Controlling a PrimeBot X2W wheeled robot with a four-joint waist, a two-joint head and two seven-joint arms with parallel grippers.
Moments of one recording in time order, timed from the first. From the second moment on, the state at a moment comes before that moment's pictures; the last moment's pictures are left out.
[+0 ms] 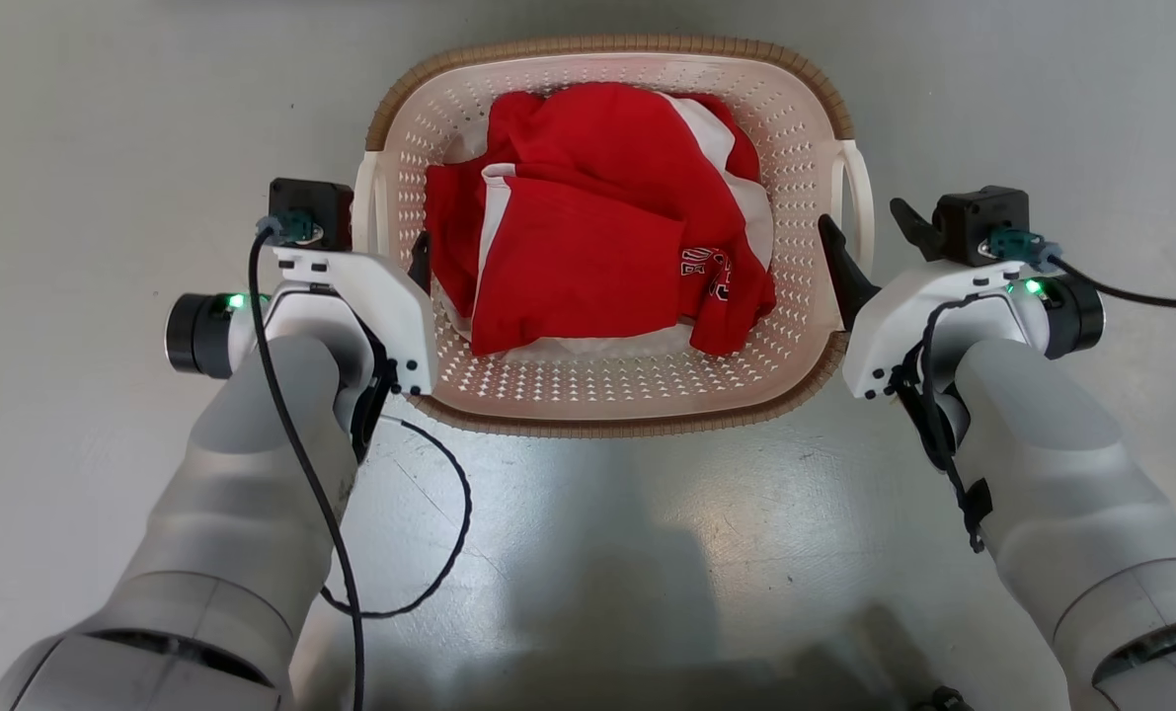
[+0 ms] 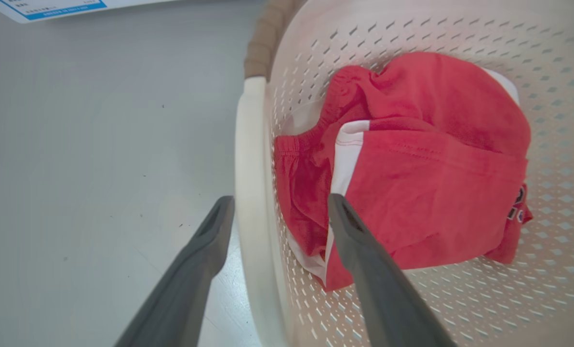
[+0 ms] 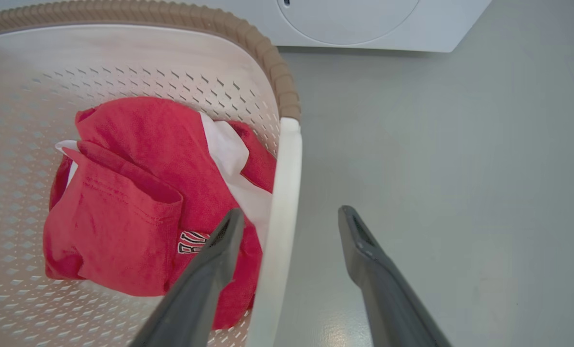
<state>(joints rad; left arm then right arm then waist) -1.02 0.03 -0.35 1.29 -0.37 -0.04 -0.15 -0.97 -0.07 0.30 1.24 0.27 0.12 -0.23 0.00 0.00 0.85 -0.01</state>
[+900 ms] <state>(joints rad) -1.06 0.05 -0.41 1.30 -0.36 -0.04 -0.07 -1.01 -0.07 0.41 1.26 0.46 0.12 -0.14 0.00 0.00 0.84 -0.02</state>
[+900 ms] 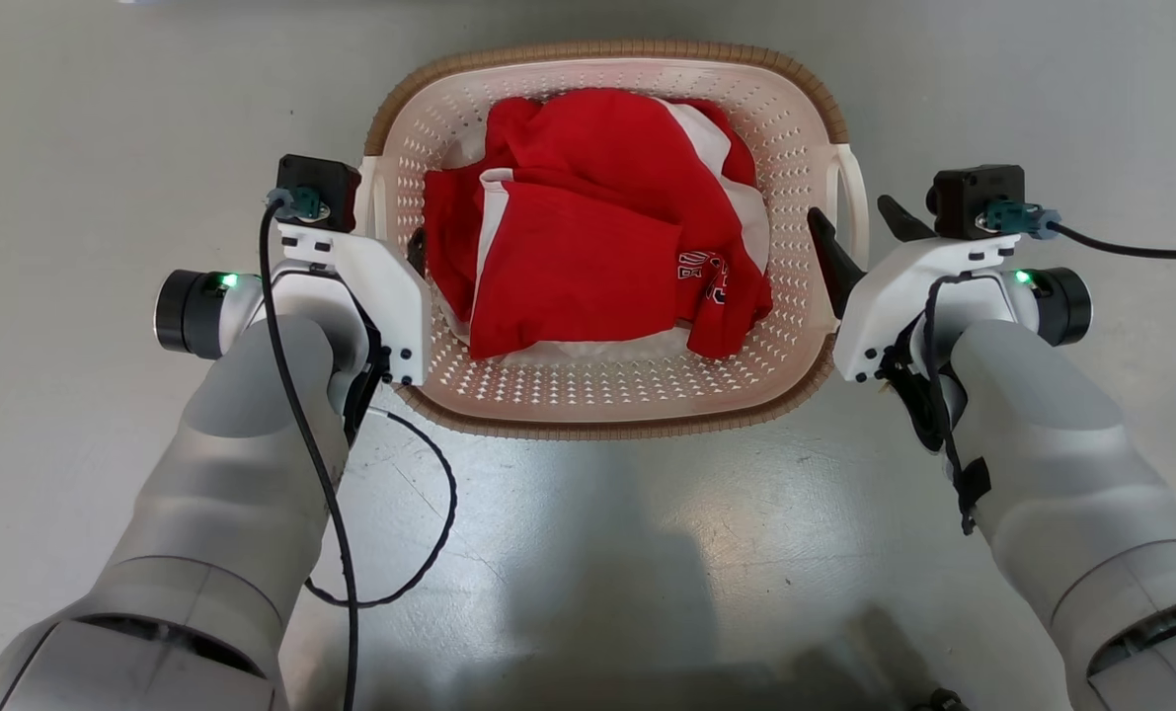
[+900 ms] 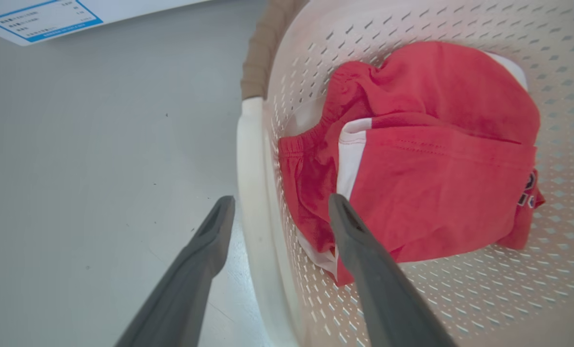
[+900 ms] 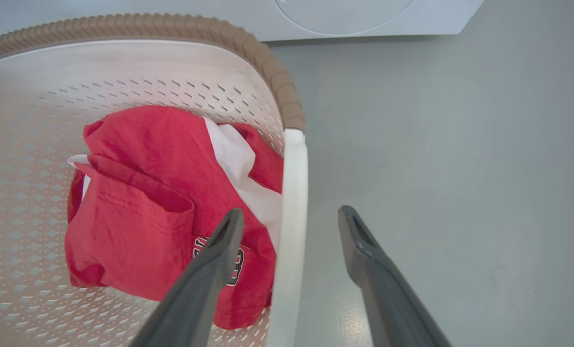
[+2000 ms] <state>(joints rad) -1.08 0.06 -0.46 1.30 -0.37 -0.04 -0.04 -1.03 -0.07 0.49 1.28 0.58 0.13 -0.06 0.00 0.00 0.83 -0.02</state>
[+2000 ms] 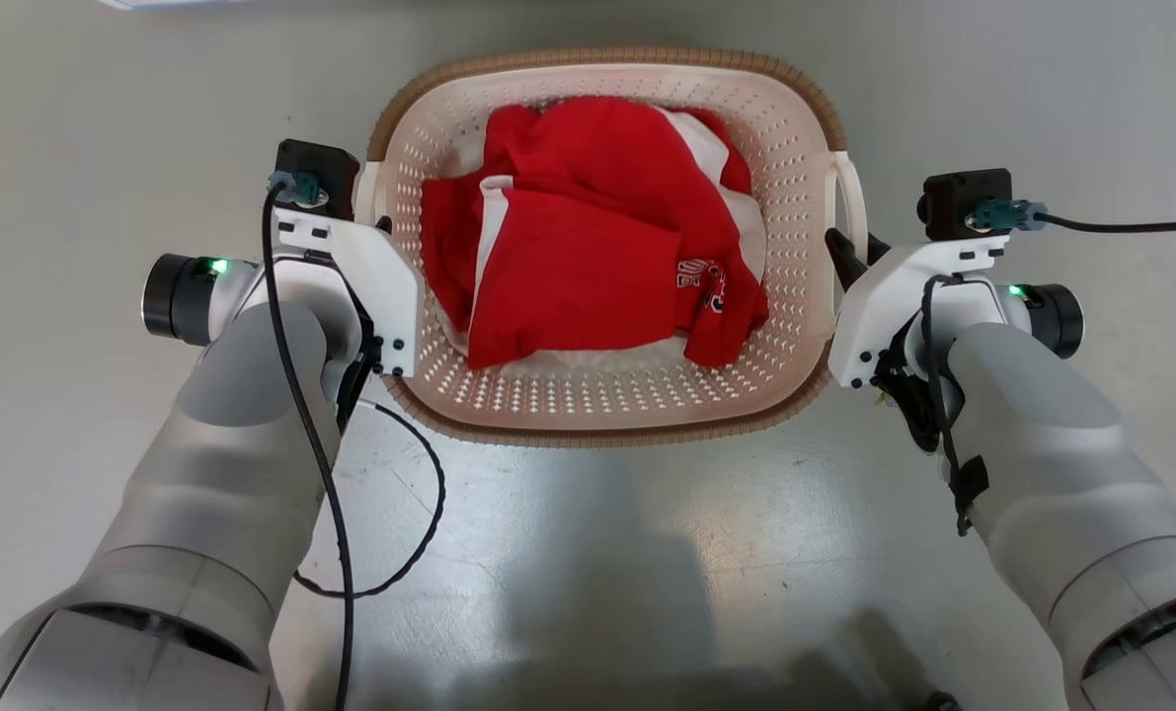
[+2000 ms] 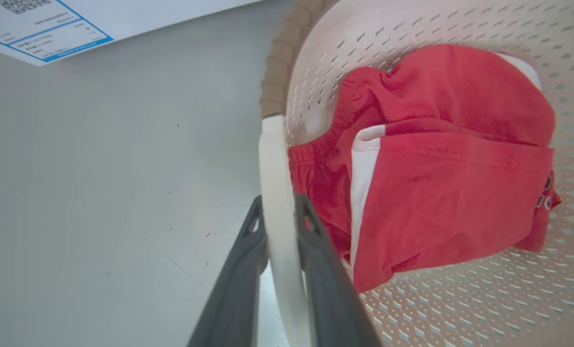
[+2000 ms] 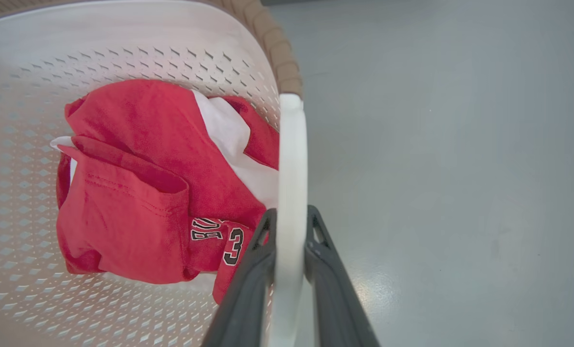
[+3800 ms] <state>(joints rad) -0.58 0.07 -0.57 1.31 -0.45 -0.11 0.26 -0.61 -0.06 0.89 1.19 0.86 0.12 0.36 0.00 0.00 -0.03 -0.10</state>
